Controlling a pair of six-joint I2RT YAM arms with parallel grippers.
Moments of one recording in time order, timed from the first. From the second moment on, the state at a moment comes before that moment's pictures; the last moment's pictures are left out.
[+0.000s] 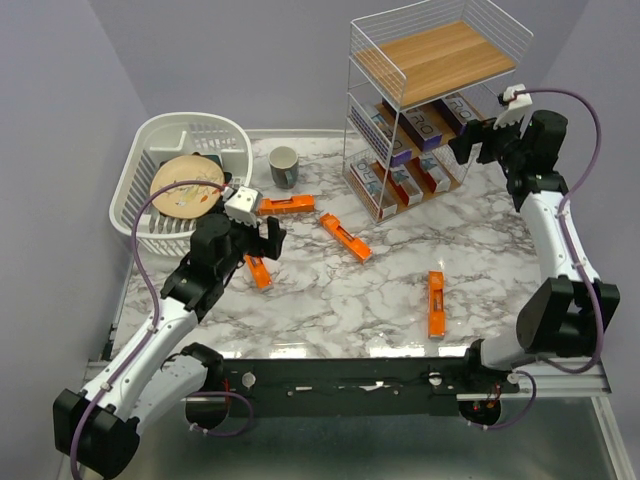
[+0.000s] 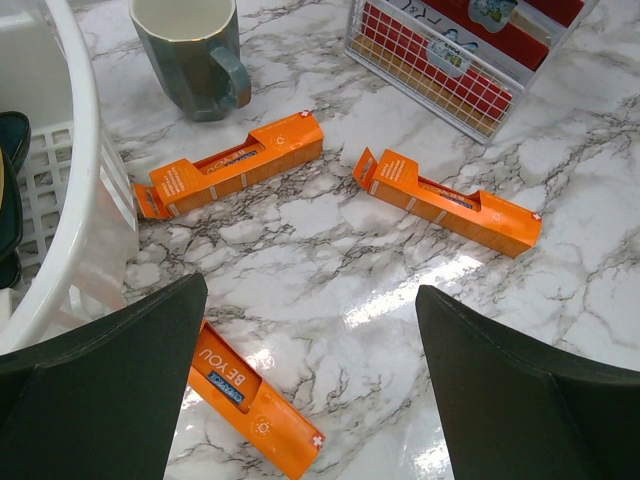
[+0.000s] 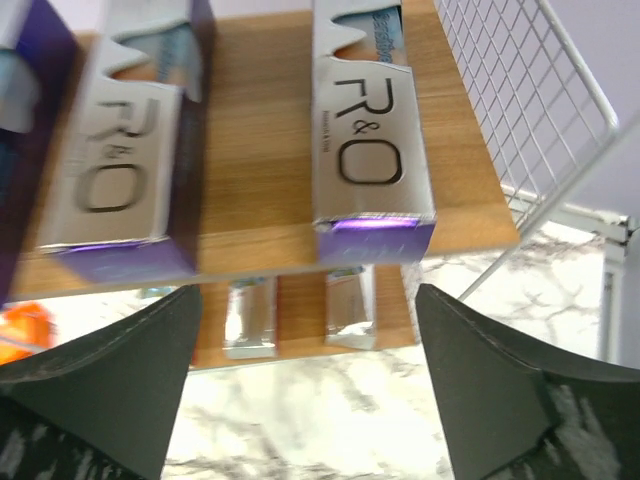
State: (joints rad) left arm -0.43 0.84 0.66 -0.10 0.02 -0.10; right arm -0.13 1.53 1.37 -0.10 -0.48 -0.15
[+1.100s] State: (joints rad) left arm -0.43 0.68 0.66 -0.10 0.03 -0.10; right arm 0.04 0.81 0.59 -0.60 -0.17 0.42
